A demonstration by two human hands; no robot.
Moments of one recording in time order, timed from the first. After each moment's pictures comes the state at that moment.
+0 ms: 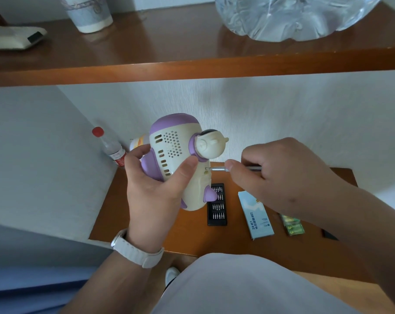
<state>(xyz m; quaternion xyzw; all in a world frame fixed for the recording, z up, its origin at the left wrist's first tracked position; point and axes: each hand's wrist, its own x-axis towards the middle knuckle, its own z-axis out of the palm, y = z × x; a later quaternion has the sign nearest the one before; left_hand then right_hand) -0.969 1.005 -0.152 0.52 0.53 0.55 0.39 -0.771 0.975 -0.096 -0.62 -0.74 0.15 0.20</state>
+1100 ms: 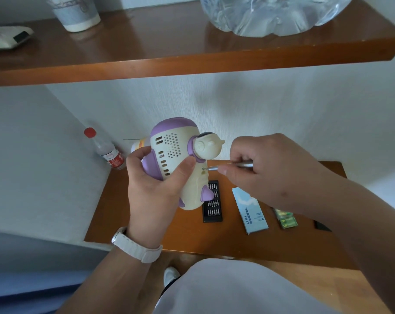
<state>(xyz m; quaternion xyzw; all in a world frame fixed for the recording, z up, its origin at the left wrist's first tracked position) -0.965 1.000 -0.158 0.52 0.55 0.51 0.41 -0.765 0.969 -0.100 -0.61 -0.75 0.16 0.21</state>
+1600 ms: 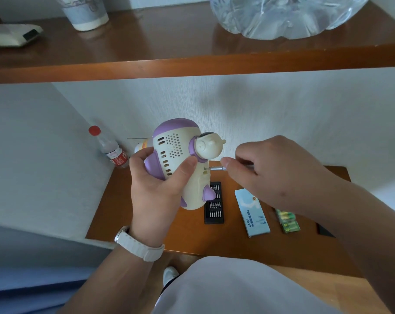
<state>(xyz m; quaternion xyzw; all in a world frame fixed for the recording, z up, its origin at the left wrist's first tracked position) -0.964 1.002 -0.158 0.50 0.55 0.52 0.43 -0.765 0.976 -0.103 -0.62 -0.76 0.13 0.17</state>
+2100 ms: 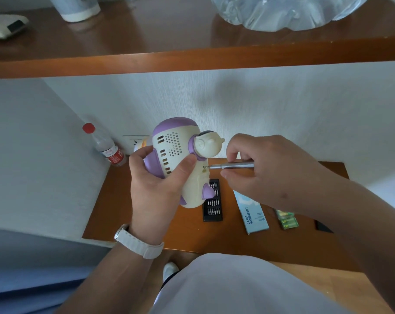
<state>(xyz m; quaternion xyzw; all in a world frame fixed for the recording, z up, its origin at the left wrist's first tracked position) -0.964 1.010 -0.167 0.51 0.54 0.51 0.43 -0.768 0.980 -0.105 -0.61 -0.76 0.15 0.17</state>
